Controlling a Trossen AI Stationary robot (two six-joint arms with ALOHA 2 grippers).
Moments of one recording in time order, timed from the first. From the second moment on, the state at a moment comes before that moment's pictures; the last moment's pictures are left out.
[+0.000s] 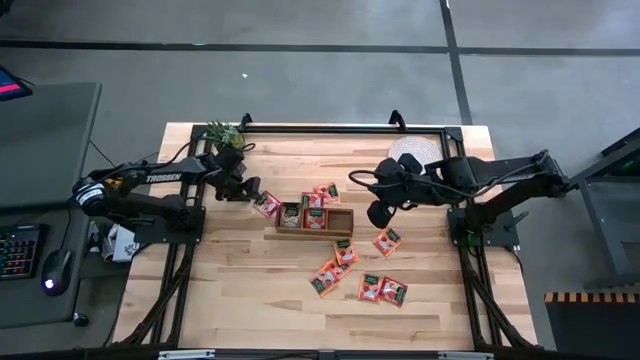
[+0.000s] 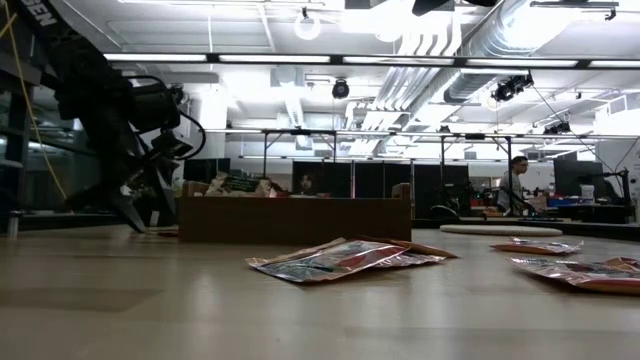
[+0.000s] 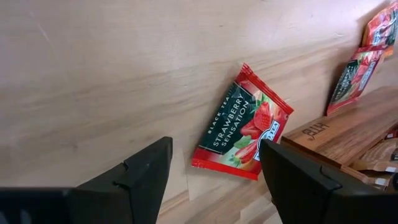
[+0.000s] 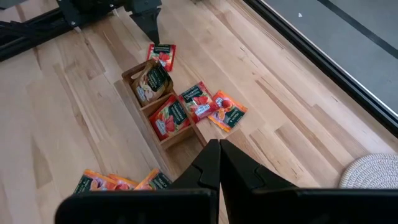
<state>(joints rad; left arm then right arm) 0.71 1.22 0.35 -0.31 0.45 -0.83 0.17 1.37 1.49 -1.03 0.45 0.65</state>
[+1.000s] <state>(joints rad) 0.53 1.22 0.35 -0.27 0.36 -0.98 0.18 1.37 1.49 -1.03 0.46 0.63</state>
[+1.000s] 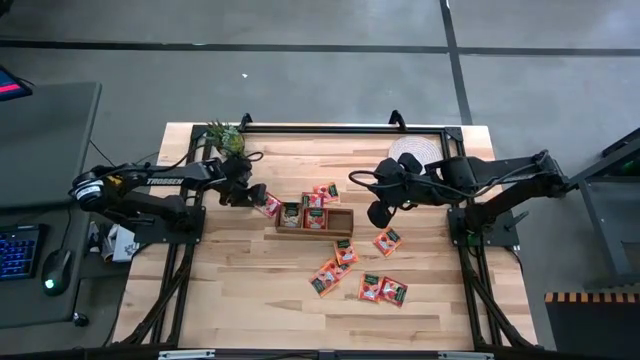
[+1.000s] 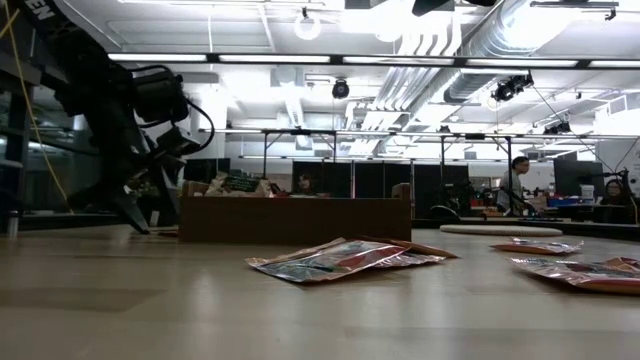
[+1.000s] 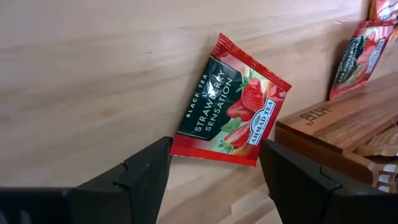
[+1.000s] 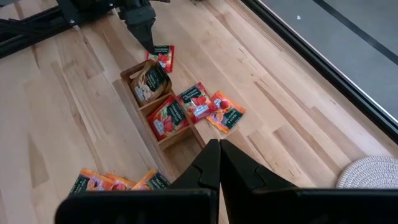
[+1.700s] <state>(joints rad) 0.53 1.23 0.34 -0.26 0.30 -1.02 0.18 1.37 1.49 -1.03 0.46 0.63</state>
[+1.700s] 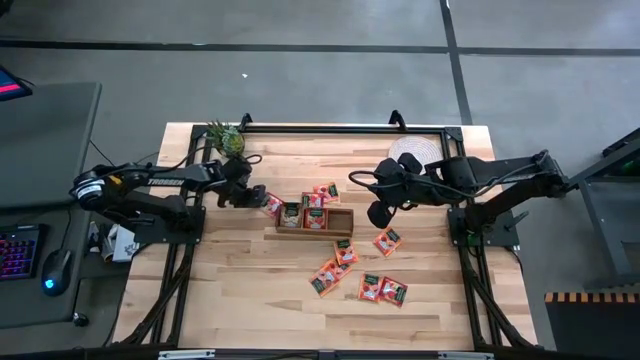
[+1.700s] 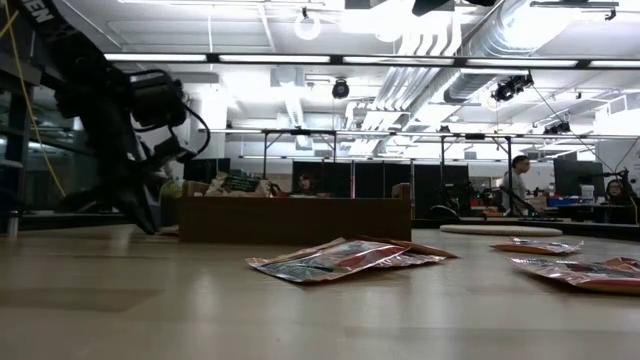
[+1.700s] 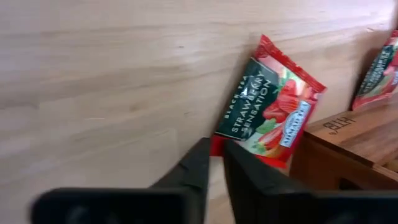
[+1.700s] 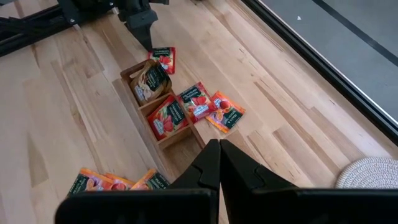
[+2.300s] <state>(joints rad) 0.53 1.17 0.38 -0.28 0.22 -0.95 0.18 1.37 1.49 -1.03 0.46 0.63</state>
